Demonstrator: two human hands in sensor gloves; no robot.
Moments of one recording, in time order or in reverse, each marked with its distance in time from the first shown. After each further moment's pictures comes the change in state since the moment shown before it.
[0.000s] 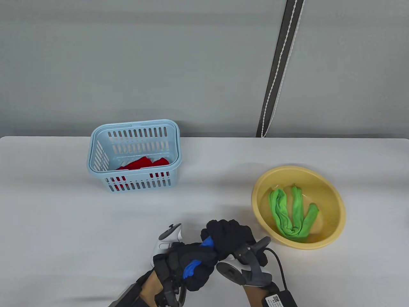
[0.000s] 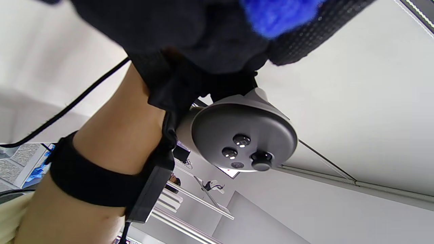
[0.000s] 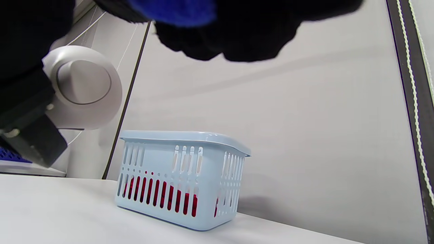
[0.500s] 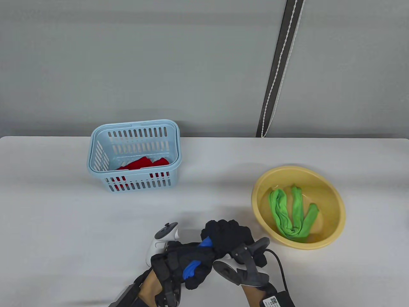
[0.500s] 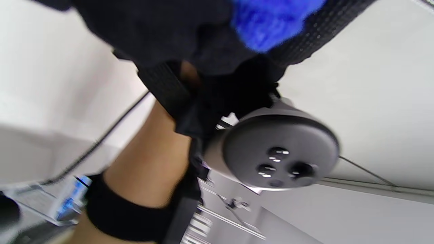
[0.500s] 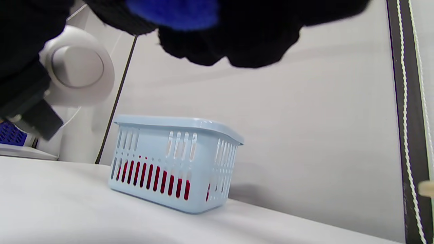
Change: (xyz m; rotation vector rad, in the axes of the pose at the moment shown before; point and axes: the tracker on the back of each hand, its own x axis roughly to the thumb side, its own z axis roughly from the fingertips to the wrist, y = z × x) left_hand 0.005 0.010 0.012 0.107 0.087 -0.184; right_hand 0.004 0.007 0.000 0.076 0.024 0.045
